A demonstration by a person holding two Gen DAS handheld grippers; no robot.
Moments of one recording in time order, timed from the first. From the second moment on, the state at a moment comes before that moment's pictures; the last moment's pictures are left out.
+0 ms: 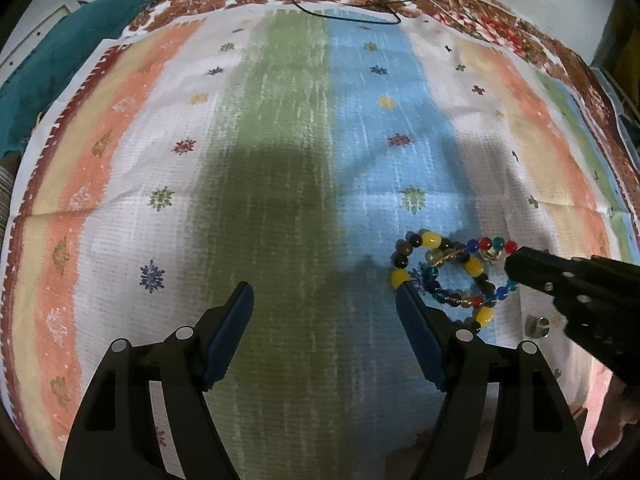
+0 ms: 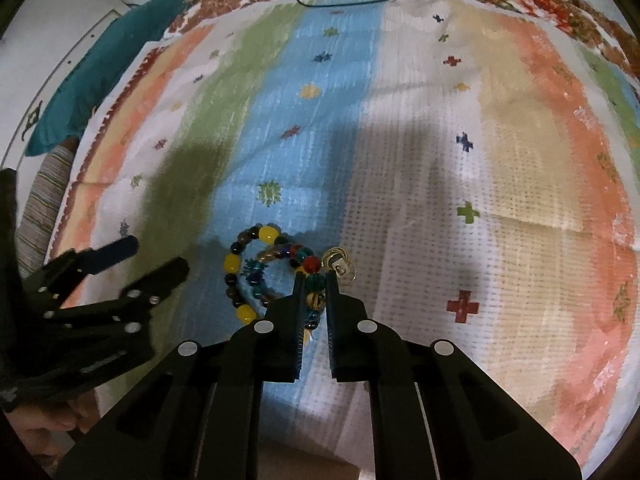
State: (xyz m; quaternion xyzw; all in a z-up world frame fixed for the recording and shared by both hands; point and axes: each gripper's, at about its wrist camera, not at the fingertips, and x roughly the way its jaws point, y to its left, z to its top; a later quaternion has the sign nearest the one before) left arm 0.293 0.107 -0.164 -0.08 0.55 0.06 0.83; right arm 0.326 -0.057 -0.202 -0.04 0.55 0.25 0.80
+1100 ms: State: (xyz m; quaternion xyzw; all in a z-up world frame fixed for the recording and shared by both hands) left arm 0.314 0.080 -0.187 -0.03 0.58 0.04 0.81; right arm 0.308 -0.092 -0.168 -0.07 0.51 0.22 0.83
